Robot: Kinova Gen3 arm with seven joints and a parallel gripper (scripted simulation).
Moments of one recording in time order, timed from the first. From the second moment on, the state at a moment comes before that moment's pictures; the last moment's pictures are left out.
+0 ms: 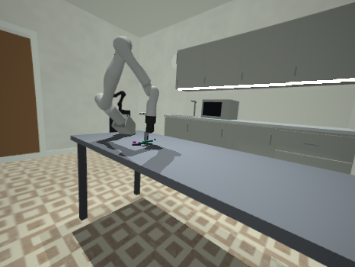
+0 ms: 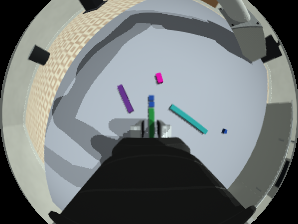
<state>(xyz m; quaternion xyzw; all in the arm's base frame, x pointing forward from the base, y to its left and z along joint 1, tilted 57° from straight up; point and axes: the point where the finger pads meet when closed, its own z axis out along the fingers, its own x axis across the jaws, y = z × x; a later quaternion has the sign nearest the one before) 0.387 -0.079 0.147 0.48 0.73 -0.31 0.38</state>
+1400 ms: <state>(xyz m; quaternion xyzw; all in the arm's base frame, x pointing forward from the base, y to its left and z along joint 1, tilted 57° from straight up) 0.376 -0.027 0.179 0.47 0.74 -0.30 0.38</state>
